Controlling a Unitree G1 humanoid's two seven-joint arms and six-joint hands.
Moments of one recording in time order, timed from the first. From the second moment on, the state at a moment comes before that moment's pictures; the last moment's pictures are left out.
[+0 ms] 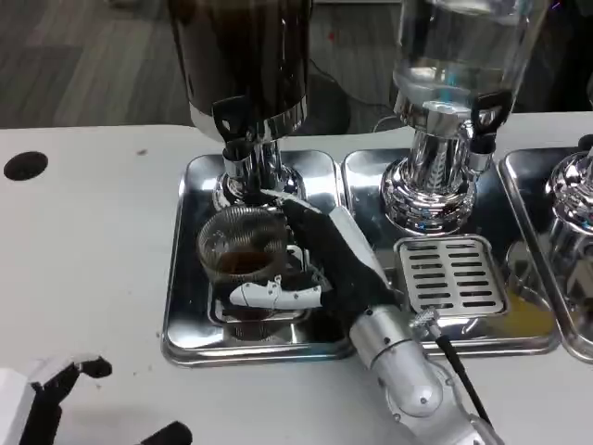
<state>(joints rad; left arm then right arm) 0.96 0.17 0.27 -0.87 0.91 -0.13 -0.21 -0.36 0.08 0.29 0.62 -0.31 -0.25 -0.09</state>
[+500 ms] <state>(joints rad) 0.97 0.16 0.28 -0.87 0.90 -0.14 -0.21 -0.32 0.08 0.29 0.57 -0.32 -0.24 -0.14</state>
